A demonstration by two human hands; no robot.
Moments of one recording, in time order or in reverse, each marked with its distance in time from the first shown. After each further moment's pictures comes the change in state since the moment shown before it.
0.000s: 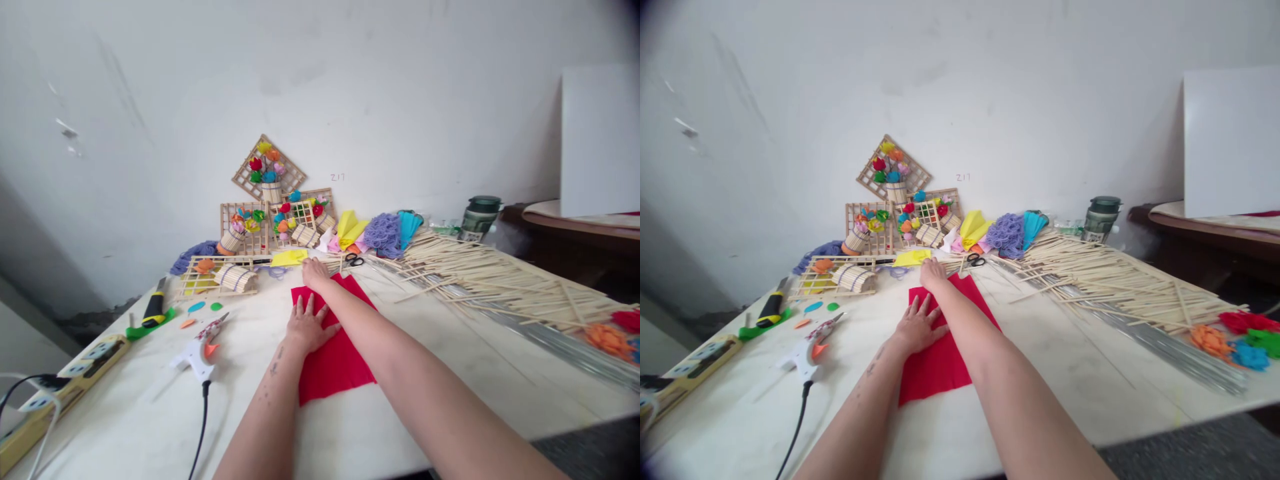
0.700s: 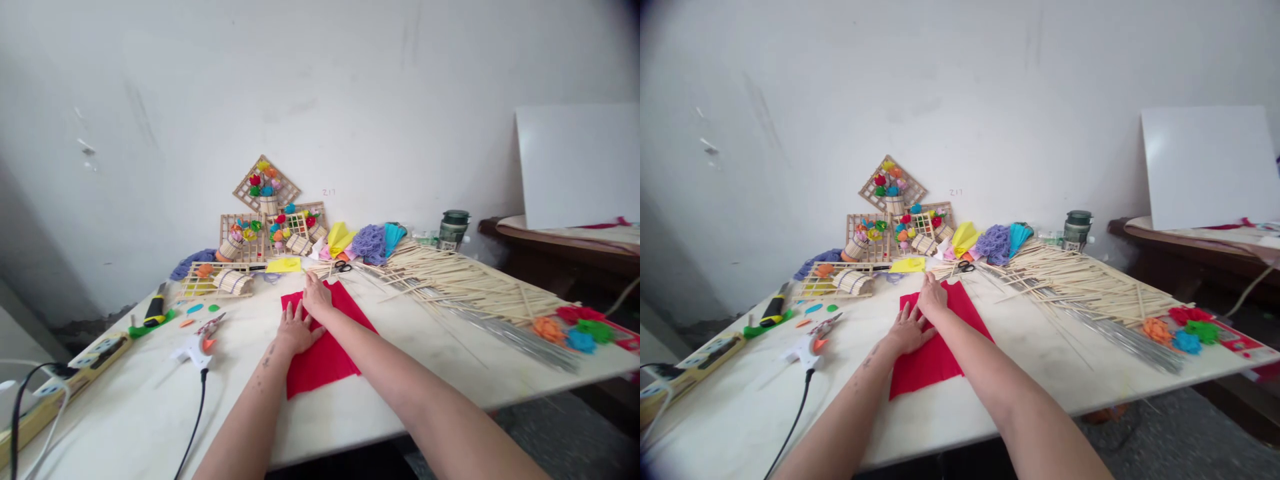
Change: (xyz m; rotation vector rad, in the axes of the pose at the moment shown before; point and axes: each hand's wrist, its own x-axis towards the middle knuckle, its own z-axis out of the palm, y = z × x) left_hand -0.012 0.001 0.008 0.015 0.003 -0.035; right_hand -0.083 0.000 -0.007 0.074 0.164 0.084
